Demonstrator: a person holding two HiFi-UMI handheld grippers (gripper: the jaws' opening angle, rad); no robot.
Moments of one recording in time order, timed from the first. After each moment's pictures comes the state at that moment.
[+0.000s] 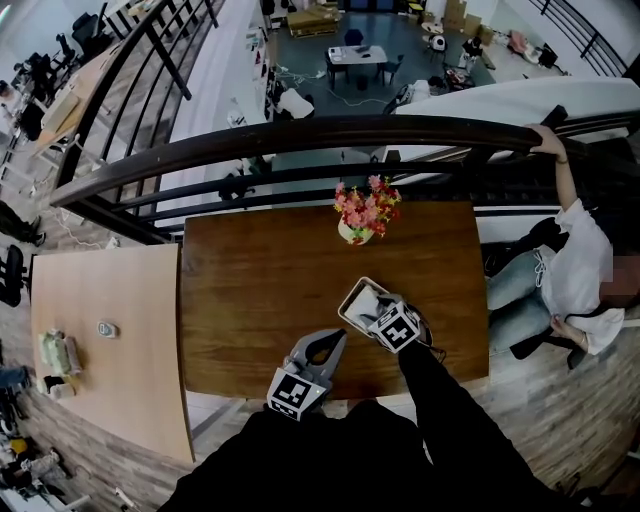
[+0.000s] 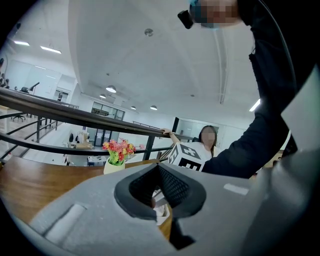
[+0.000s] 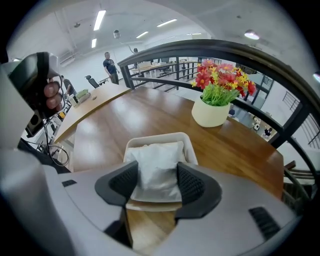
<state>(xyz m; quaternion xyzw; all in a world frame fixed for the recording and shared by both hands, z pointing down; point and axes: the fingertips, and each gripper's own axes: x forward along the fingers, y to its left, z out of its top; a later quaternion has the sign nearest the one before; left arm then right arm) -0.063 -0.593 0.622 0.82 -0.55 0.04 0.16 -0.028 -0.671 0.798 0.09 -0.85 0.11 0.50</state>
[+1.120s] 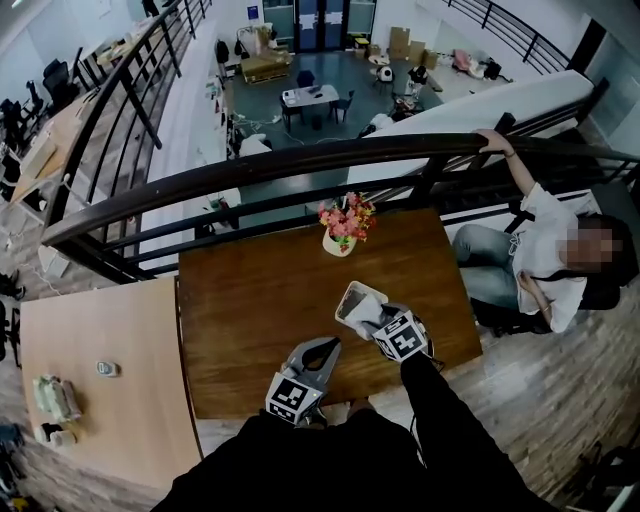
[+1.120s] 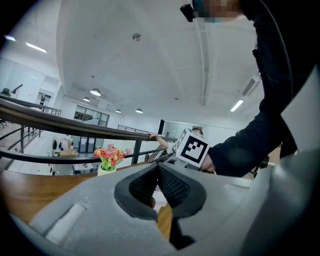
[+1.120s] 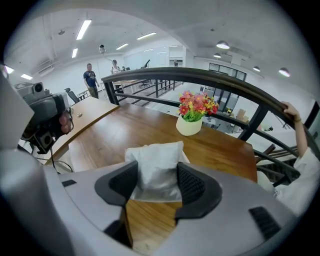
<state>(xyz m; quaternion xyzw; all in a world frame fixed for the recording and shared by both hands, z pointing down) -0.069 -0.535 0.596 0.87 -0.49 0.03 0.12 -0.003 -0.633 0.717 0.22 -0.86 0.13 0.45</state>
